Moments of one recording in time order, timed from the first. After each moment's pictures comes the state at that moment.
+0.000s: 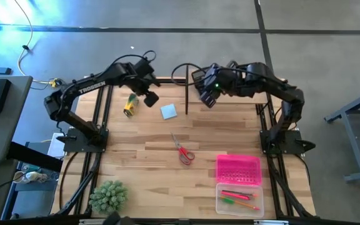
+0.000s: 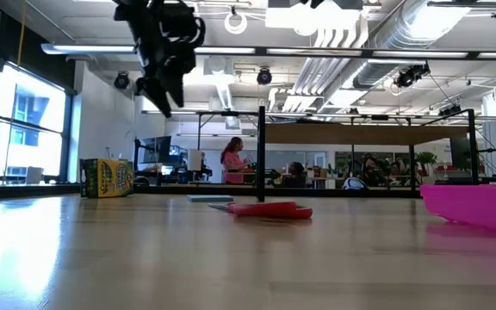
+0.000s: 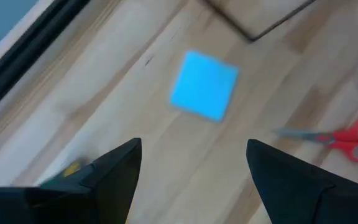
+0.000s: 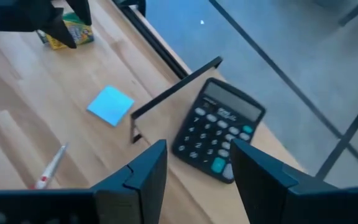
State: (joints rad) left arm 0.73 1.50 1.32 -0.99 0.11 -0.10; right arm -0.09 1.78 2.35 -1.57 0.55 0.37
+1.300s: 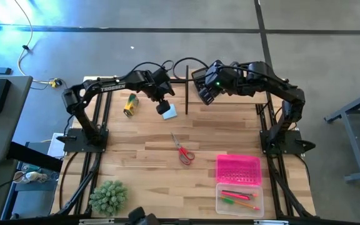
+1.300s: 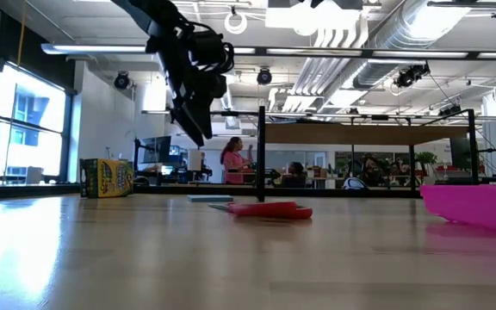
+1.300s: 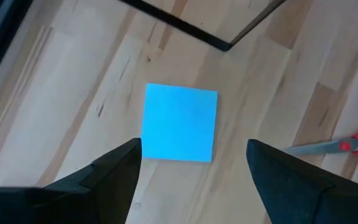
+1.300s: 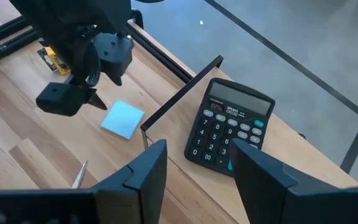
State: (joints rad) left arm 0.64 1.72 1.32 -0.78 0.14 0.06; right arm -0.10 1.78 2.35 -1.55 0.54 0.52
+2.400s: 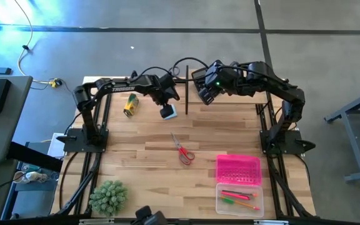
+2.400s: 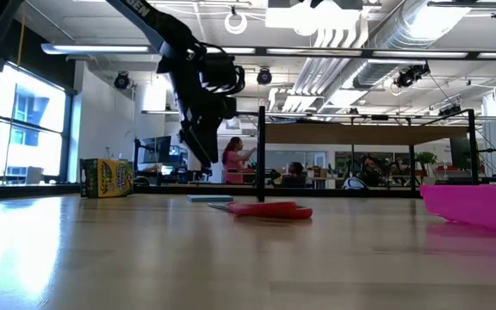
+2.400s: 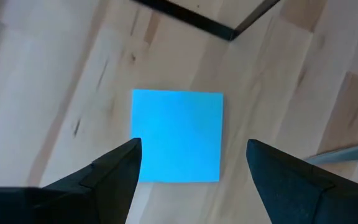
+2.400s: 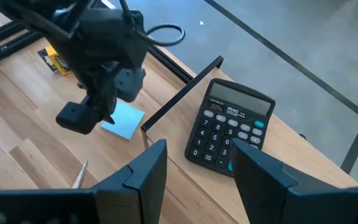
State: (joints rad) left arm 0.62 1.85 1.32 -0.71 0.14 0.11; right arm -0.10 1.78 2.35 -1.55 0.54 0.52
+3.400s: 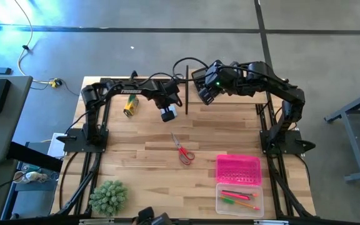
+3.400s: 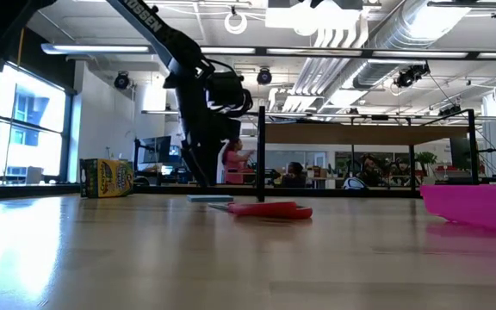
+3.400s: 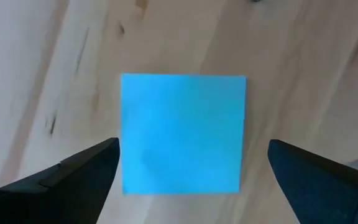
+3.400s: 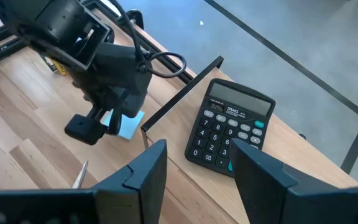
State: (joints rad) left arm 0.58 1.95 1.32 -0.70 0.08 0.12; right arm -0.10 1.78 2.35 -1.55 0.54 0.52
